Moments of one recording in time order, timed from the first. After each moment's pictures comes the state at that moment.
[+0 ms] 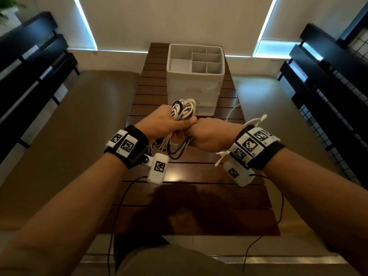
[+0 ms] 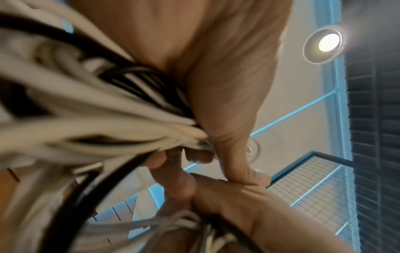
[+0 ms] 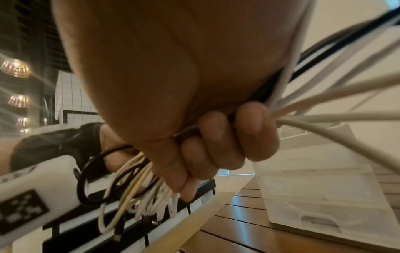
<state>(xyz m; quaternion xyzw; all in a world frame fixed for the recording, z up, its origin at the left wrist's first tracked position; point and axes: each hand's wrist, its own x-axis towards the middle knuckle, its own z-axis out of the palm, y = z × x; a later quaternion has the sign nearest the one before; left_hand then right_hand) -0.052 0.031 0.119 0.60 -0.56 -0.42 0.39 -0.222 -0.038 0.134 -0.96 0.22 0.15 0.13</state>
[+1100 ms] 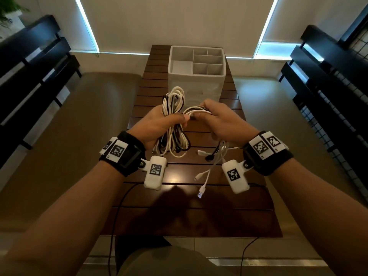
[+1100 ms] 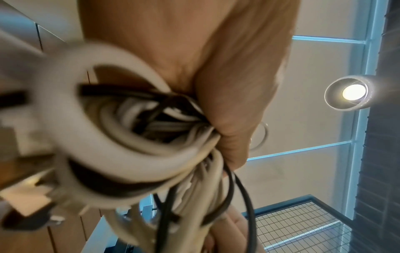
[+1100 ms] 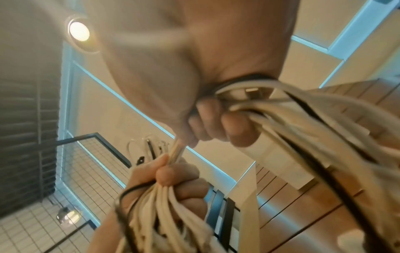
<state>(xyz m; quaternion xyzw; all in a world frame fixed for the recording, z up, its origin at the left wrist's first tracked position) -0.047 0.047 0.123 0.55 -0.49 -0.49 0.48 -0.241 -0.044 0.138 -0.82 0.34 -0.19 0.42</state>
